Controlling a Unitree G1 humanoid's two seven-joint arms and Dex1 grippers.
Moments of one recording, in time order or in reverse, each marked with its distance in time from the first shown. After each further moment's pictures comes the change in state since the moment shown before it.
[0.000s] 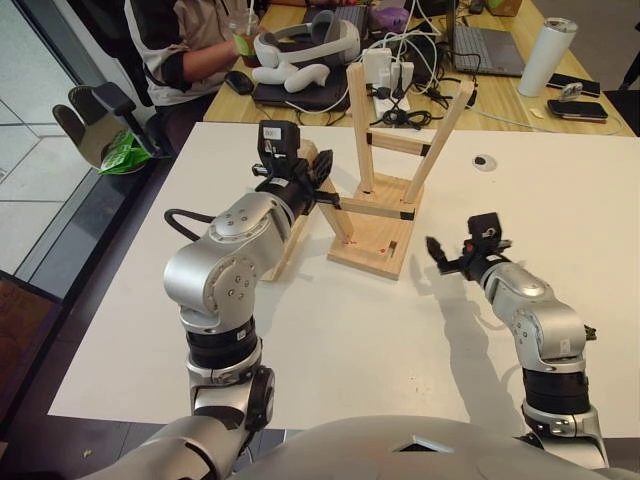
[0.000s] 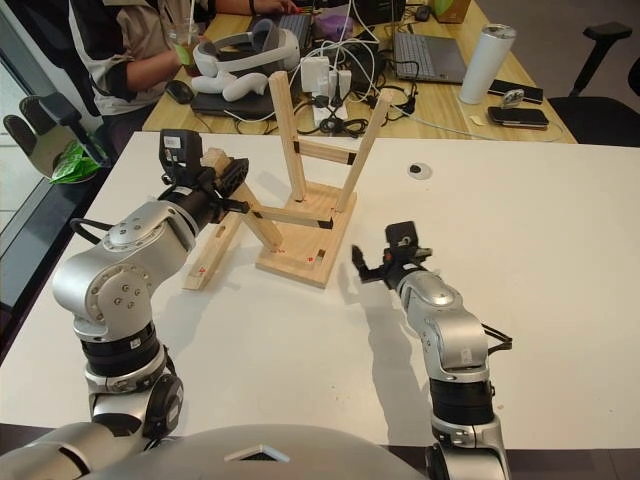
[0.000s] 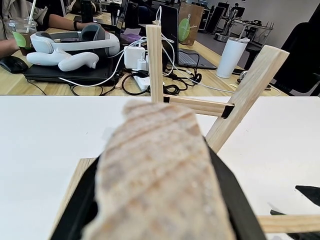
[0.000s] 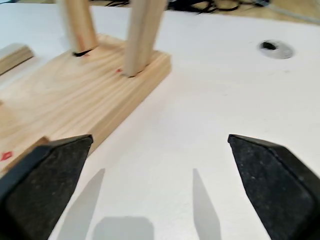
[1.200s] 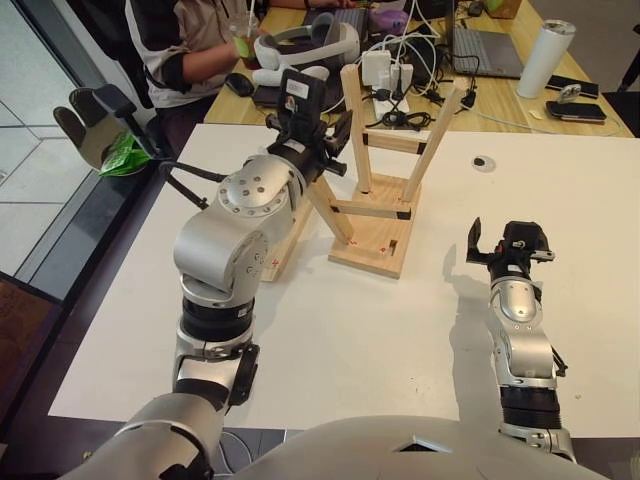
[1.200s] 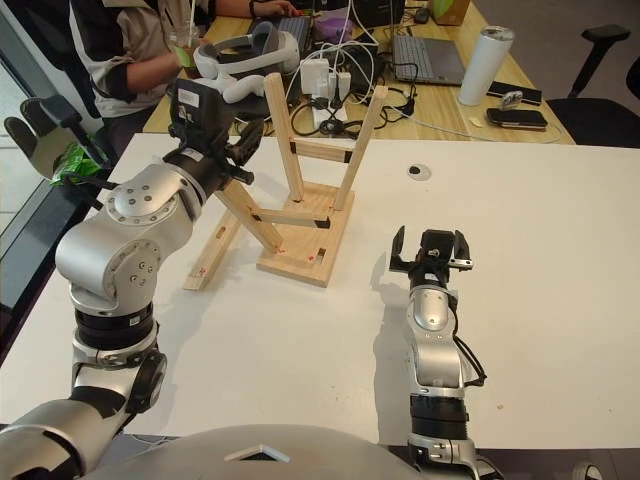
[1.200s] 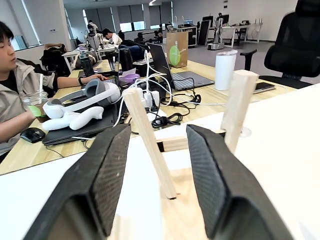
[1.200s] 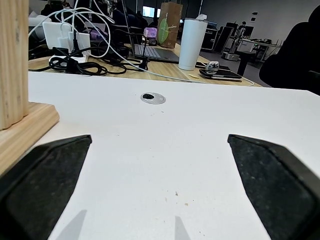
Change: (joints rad) left arm -0.106 0.110 -0.223 0.074 0.136 -0.142 -0.065; right arm 0.114 0.150 -0.038 0.158 -0.187 -0.486 -0.221
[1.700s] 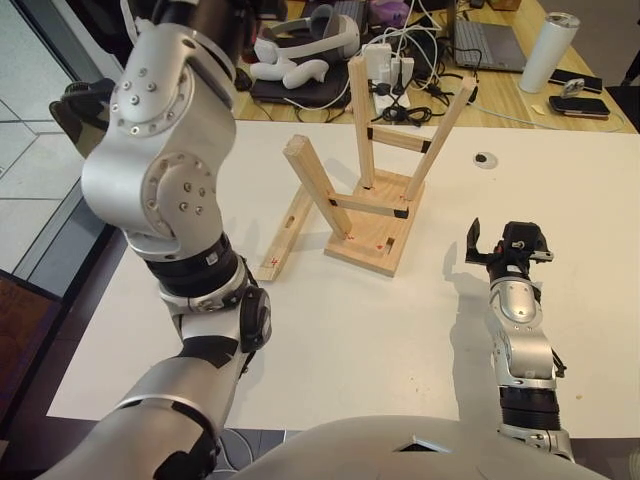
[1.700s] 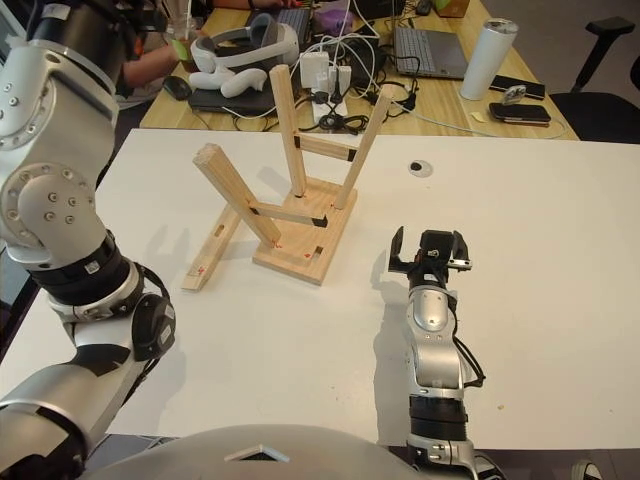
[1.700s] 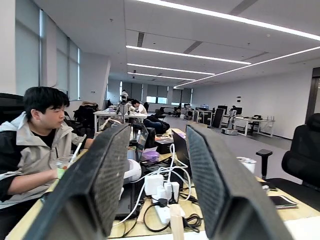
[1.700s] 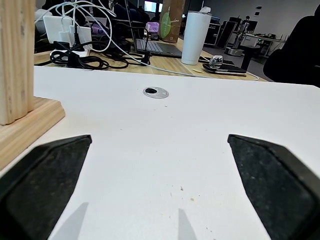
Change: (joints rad) left arm -0.280 -0.004 0.308 0.015 -0.019 -0.093 0.041; right arm 0.005 0.008 -0.002 -0.009 0.002 0.006 0.012
